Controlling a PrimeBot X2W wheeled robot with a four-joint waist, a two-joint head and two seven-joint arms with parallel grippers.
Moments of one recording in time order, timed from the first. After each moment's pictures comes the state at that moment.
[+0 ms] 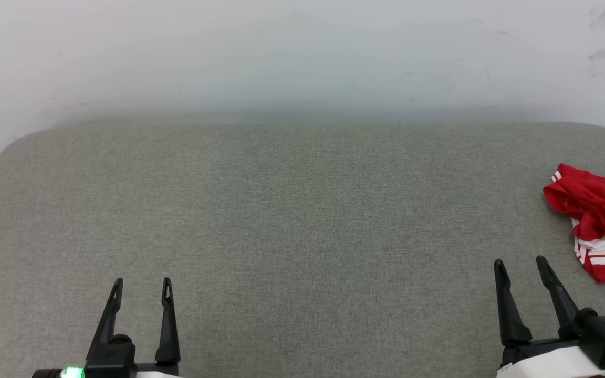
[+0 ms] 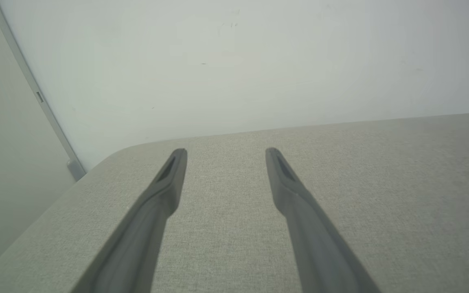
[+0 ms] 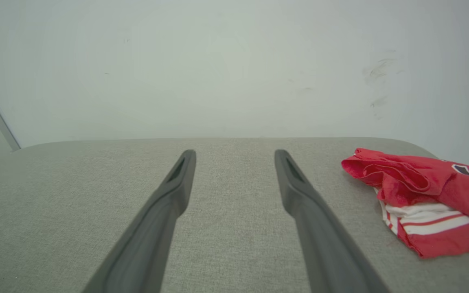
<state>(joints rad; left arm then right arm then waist) 0.15 0.14 -0.08 -0.05 -0.03 0.16 -0.26 0.08 -0.05 -0.05 0.02 0.14 0.13 -0.23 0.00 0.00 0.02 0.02</state>
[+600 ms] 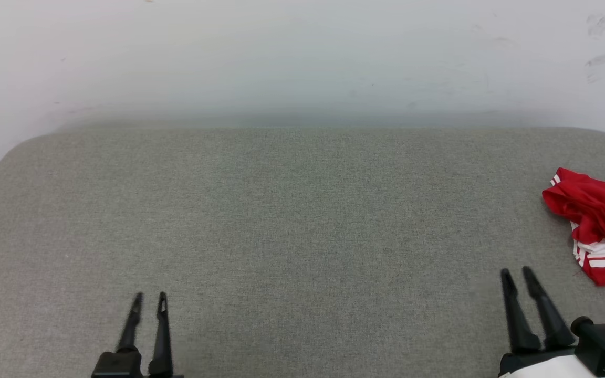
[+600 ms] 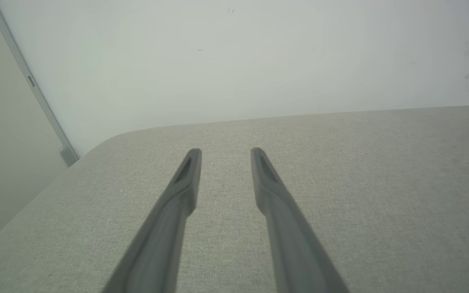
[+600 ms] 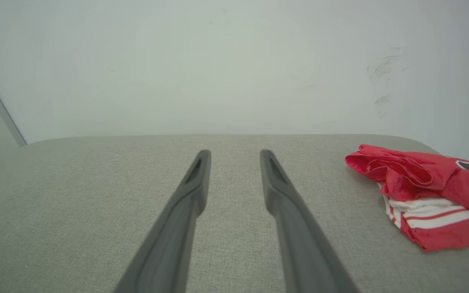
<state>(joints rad) 0.17 0.13 -0.08 -0.03 -0.04 0.14 -0.26 0.11 -0.05 -0.04 0.01 0.13 0.13 -0.24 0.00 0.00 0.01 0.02</state>
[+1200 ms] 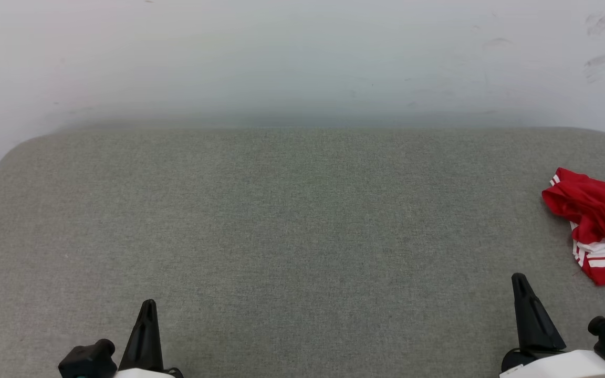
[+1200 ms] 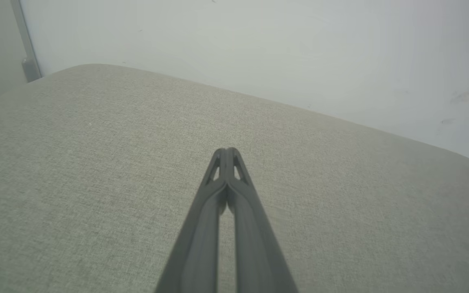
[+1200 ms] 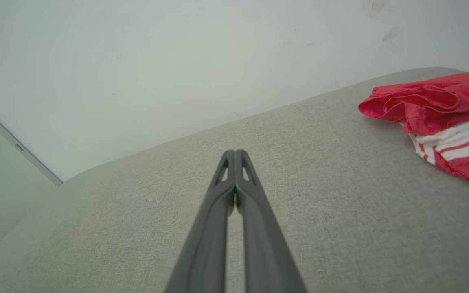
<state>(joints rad) 0.15 0.12 -0.07 0.04 -0.36 0.09 -0.20 0.10 -0.06 -0.03 0.08 0.43 0.13 -0.19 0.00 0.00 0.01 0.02</state>
